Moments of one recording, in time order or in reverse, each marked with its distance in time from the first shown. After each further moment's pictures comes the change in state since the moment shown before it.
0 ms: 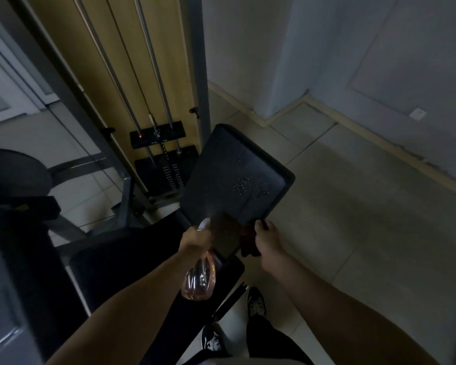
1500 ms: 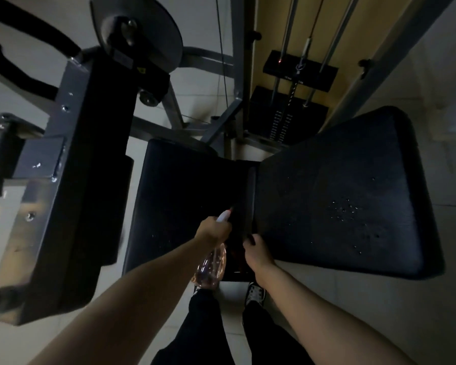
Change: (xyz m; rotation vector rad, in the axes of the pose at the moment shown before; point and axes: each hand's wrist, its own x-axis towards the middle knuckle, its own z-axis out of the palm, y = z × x) left_hand 0.034 -0.104 0.021 -0.315 0.226 -0.360; right_hand 0.063 0.079 0.091 -0.809 -0.756 0.119
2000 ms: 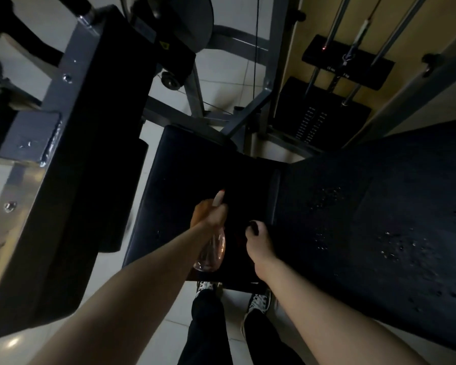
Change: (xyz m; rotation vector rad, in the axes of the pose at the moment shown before) left_hand 0.059 -0.004 -0.035 0.001 0.179 0.070; right_hand 0.057 -0.030 0.030 0.094 -0.042 -0.097
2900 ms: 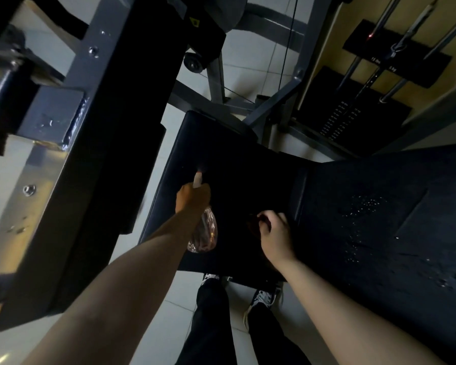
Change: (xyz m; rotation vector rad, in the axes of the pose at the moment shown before) left_hand 0.034 -0.038 -0.060 -0.148 0.339 -0.274; right_hand 0.029 -0.001 0.003 -0.614 0.050 -0.472
